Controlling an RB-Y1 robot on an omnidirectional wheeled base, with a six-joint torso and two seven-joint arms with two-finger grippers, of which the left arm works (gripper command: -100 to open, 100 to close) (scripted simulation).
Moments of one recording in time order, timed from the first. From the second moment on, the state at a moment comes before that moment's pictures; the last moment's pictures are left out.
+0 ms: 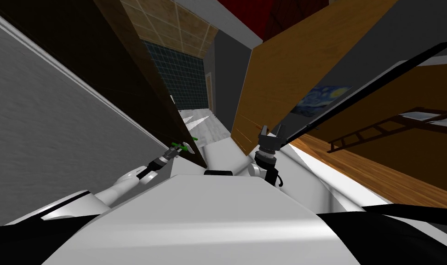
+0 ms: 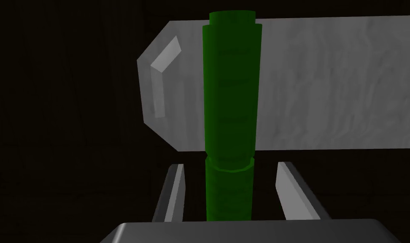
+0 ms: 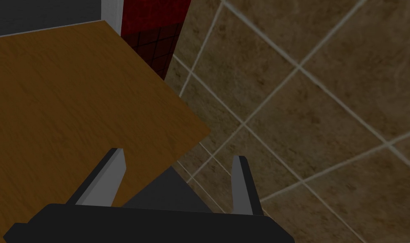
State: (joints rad) arm 0.02 0.87 -0.45 -0.73 0.19 -1.20 0.69
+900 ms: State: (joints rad) arm 0.03 0.88 -0.46 -0.71 0.19 -1.24 0.70
